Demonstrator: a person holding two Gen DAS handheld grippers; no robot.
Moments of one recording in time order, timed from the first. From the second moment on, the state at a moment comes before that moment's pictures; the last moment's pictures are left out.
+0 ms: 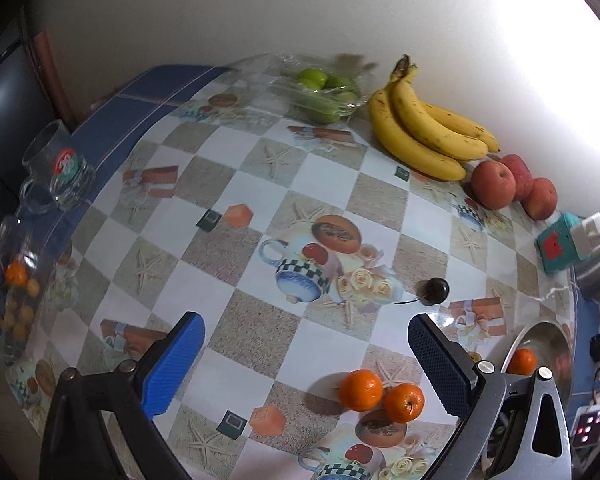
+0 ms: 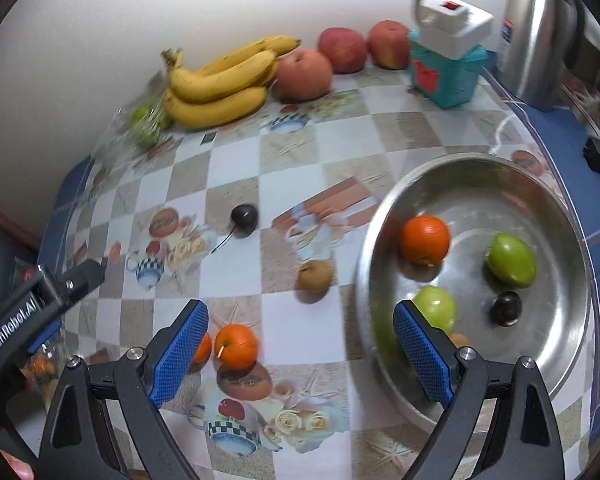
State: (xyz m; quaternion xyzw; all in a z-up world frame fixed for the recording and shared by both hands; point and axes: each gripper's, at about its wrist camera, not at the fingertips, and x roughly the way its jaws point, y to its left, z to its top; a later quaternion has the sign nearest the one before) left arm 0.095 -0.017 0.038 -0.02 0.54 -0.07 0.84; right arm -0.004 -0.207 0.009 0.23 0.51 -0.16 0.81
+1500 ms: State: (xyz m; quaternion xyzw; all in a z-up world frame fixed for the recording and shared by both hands) left arm 0.108 -0.024 -0.034 -0.08 0.65 -0.10 0.75; right arm 0.028 -0.159 -0.051 0.18 0.59 -0.11 0.78
